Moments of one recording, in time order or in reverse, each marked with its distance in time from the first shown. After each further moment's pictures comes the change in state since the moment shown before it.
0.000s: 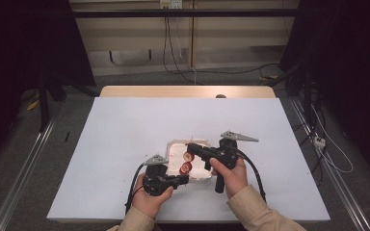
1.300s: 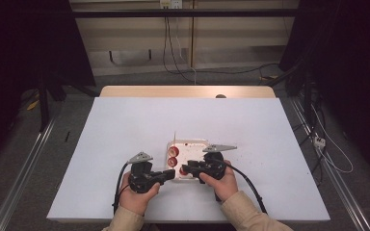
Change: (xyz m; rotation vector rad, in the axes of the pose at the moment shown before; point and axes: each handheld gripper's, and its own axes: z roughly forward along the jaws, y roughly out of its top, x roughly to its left) left arm 0.020 0.000 -0.028 -0.055 0.071 -0.020; right arm -0.028 -0.049 0.034 0.283 -0.125 -0.119
